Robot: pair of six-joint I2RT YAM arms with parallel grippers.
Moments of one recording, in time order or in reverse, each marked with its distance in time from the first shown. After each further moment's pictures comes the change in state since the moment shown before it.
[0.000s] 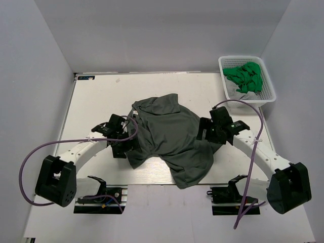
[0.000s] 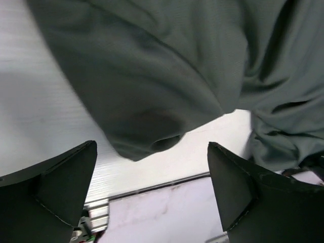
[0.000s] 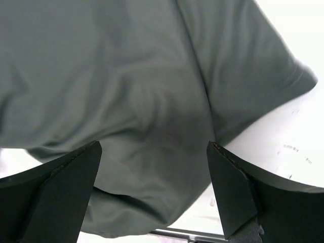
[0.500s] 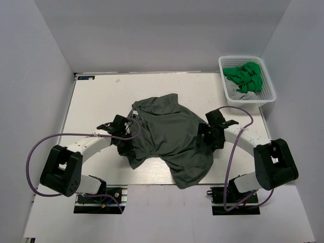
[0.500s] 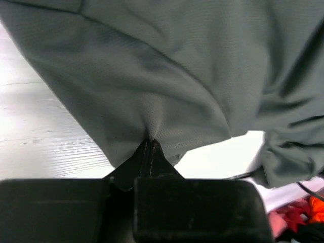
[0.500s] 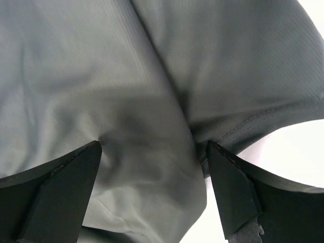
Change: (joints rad) left arm -0.019 0.116 -0.011 0.075 0.022 -0.005; right arm -0.049 0.240 -0.095 0.127 -0.029 0.005
